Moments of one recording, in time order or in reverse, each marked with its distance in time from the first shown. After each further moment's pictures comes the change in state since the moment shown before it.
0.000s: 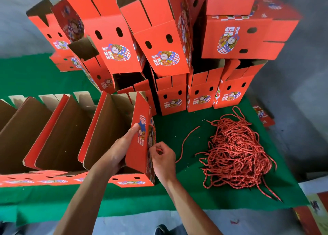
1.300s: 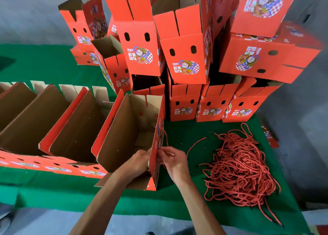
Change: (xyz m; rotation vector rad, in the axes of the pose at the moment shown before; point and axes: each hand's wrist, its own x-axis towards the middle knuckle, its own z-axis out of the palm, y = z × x) left_hand 0.006 -0.035 0.013 0.264 -0.103 0.103; right_hand 0.012 -0.024 -0.016 0.026 -0.115 0.145
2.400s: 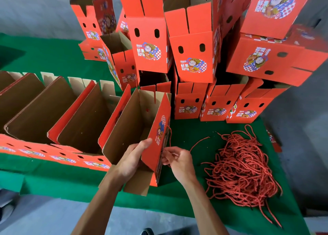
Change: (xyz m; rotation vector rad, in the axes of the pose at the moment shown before) left_hand -0.026 -0.024 -0.002 -0.409 0.056 0.216; right_hand -0.005 0.011 -0.018 -0.175 -0.074 -0.030
